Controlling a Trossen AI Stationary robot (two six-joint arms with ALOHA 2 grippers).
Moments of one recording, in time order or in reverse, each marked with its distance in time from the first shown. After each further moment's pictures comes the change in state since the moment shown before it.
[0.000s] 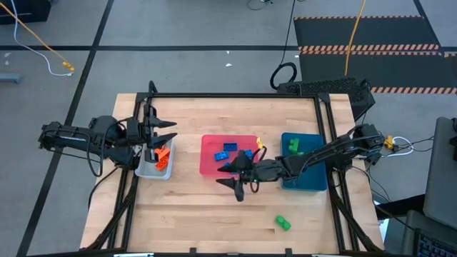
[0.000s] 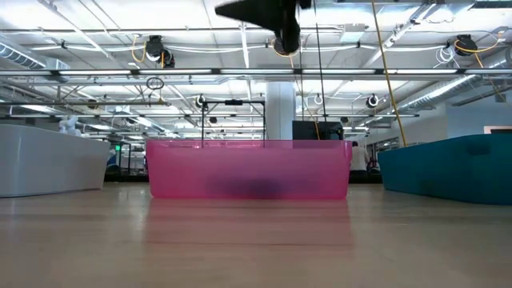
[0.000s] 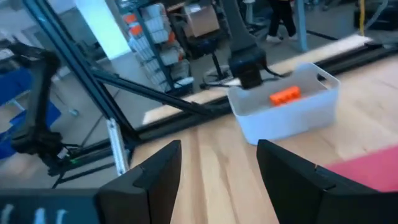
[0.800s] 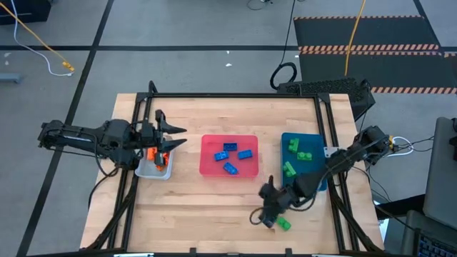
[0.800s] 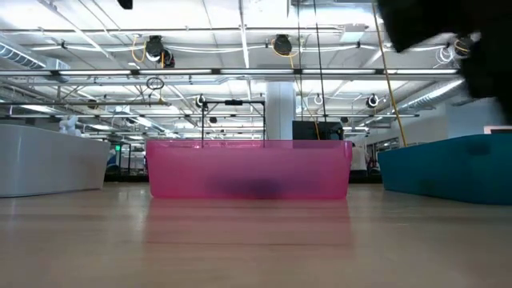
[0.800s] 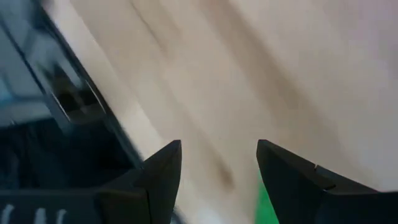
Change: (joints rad) left arm -0.002 0.086 0.001 -0.062 0.001 -0.130; right arm 0.262 -0.058 0.012 -0.919 -0.368 0.853
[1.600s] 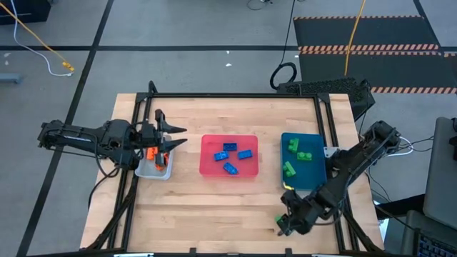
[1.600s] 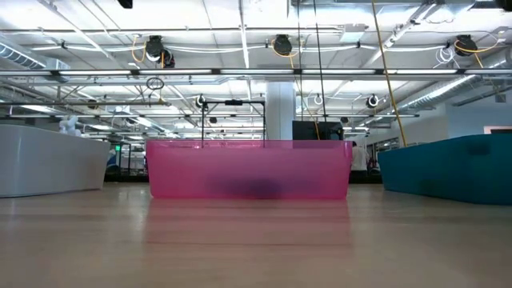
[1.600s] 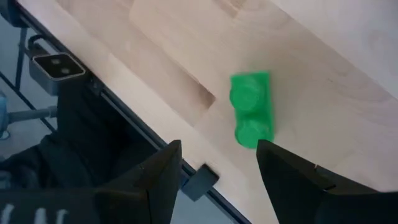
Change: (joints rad) left arm 0.000 0.003 0.000 -0.013 -0.008 0.047; right arm 0.242 -0.129 0.000 -0.200 0.106 0.415
